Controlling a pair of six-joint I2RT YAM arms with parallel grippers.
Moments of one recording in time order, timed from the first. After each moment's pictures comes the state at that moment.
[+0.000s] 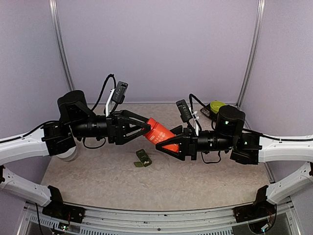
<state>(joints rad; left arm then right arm) -0.96 1.15 0.94 0.23 0.54 -0.49 1.07 1.24 0.85 0.39 -0.49 0.44</state>
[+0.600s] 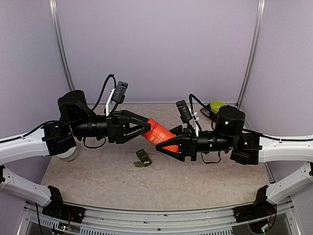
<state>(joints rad) -0.95 1.15 0.94 0.24 0.55 -0.50 1.07 1.24 0.85 0.39 -0.48 0.40</state>
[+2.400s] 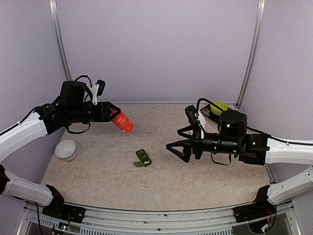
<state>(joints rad) -0.59 1.20 1.09 -0.35 0.08 -0.35 1.00 1.15 0.79 0.14 -0.16 0.20</state>
